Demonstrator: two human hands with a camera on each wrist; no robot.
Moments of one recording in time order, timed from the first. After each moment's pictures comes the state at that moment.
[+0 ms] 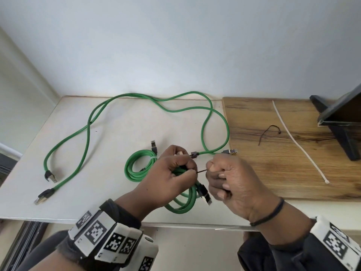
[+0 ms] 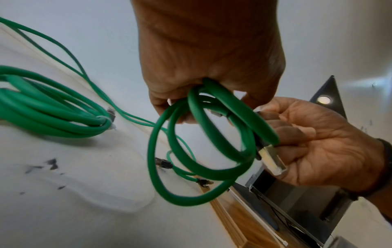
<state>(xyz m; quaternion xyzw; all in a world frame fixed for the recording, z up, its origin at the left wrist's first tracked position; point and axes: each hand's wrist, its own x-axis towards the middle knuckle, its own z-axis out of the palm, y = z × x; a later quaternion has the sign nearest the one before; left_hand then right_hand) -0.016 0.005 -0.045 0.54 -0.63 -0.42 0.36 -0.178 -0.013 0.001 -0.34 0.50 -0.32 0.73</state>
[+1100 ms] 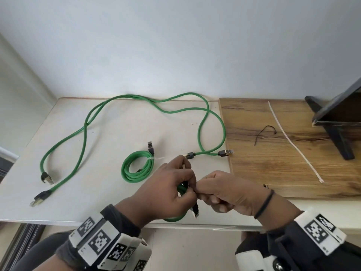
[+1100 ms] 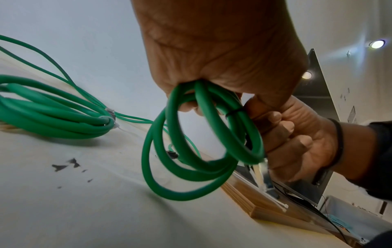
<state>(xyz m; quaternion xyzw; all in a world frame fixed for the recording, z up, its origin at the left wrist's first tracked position) -0.021 0.013 -0.048 0.48 -0.77 -0.32 0.26 -0.190 -0.020 -0.019 -0.53 0.51 0.01 0.68</state>
